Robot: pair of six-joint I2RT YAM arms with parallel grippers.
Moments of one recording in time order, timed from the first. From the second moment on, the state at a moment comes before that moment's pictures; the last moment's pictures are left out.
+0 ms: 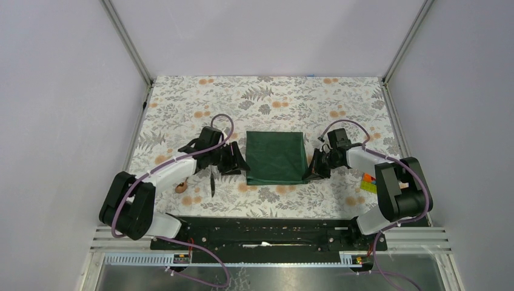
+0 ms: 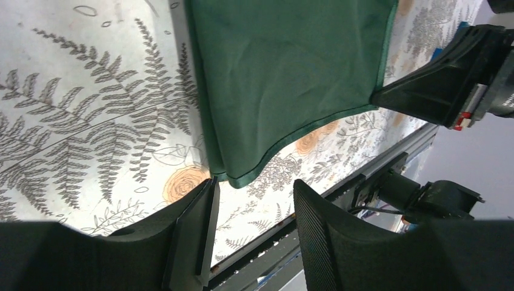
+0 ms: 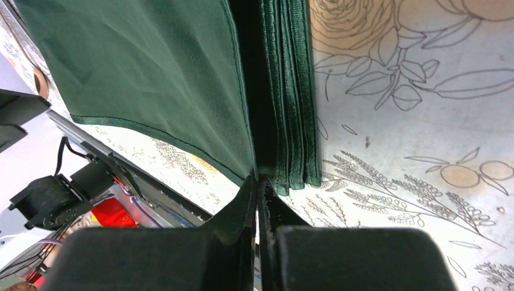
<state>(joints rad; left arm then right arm) -0.44 1.38 0.72 -0.27 0.45 -0.73 0.22 1.54 0.70 -0.39 -0.57 0.51</state>
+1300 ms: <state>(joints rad) -0.59 1.51 0.76 -0.13 0.50 -0.78 0.22 1.47 0.72 -0.52 -0.40 0.49</state>
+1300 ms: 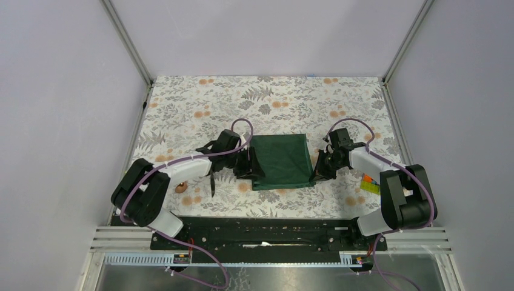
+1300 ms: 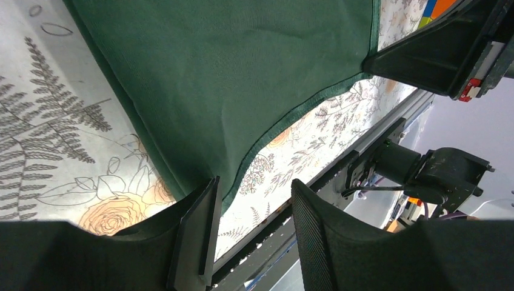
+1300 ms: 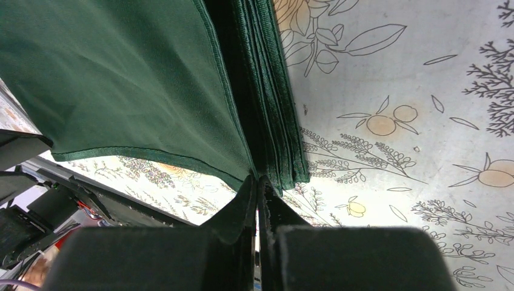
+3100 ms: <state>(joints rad) -0.62 1.55 0.74 -0.04 0.55 -0.78 0.24 1.45 0.82 -0.56 -0.47 0.49</state>
